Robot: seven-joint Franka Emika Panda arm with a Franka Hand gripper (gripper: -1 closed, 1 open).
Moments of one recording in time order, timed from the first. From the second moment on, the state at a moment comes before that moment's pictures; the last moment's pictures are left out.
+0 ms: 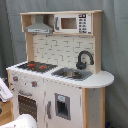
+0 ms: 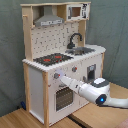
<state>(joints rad) -0.71 -1.53 1.60 -2.15 -0.18 2.78 0.00</state>
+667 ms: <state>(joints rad) -0.77 -1.53 1.58 -2.13 -0.22 2.78 0.21</state>
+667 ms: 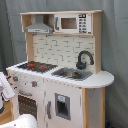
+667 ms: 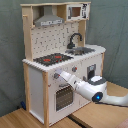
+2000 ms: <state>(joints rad) -0.92 -1.52 1.57 -2.04 -0.22 2.93 0.51</state>
